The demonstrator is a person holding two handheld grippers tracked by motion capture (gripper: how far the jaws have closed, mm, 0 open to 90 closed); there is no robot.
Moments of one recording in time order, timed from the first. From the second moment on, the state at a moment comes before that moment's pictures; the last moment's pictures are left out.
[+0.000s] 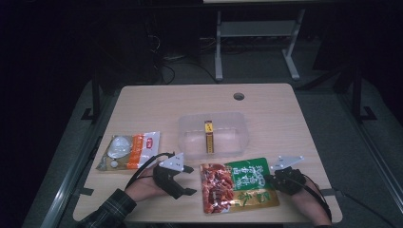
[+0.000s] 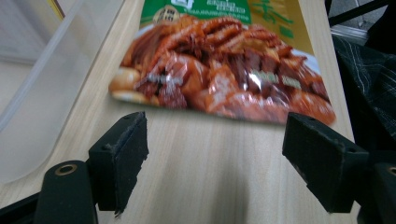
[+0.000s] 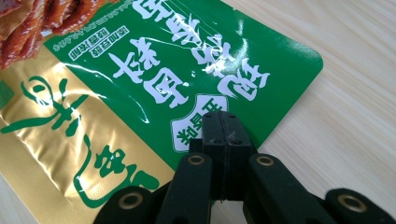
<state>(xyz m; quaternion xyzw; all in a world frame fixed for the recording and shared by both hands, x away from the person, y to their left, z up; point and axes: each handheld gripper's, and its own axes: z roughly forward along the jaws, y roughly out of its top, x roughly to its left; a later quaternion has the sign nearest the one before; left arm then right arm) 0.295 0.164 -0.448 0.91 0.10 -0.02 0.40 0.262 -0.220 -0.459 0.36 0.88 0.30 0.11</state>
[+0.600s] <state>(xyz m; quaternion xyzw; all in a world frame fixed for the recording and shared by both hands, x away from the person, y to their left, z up) 0.297 0.155 -0.450 0.91 0.10 0.00 0.40 0.267 -0.158 -0.460 0.28 0.90 0.32 0.09</state>
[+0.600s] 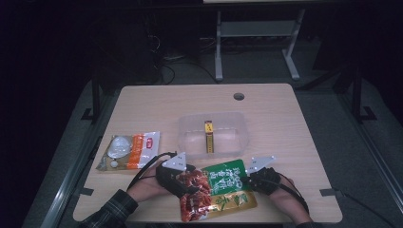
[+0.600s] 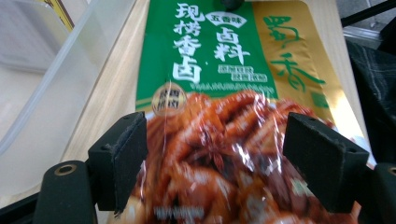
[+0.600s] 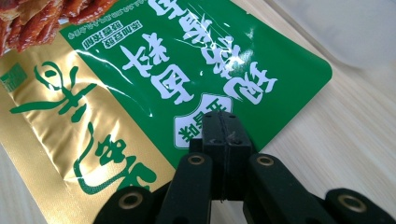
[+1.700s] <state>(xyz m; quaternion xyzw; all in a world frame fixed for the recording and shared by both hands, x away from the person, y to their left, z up) 0.314 0.134 -0.465 0.92 0.12 -0.01 0.37 0.263 -0.197 -0.448 0.33 0.86 0.38 0.10</state>
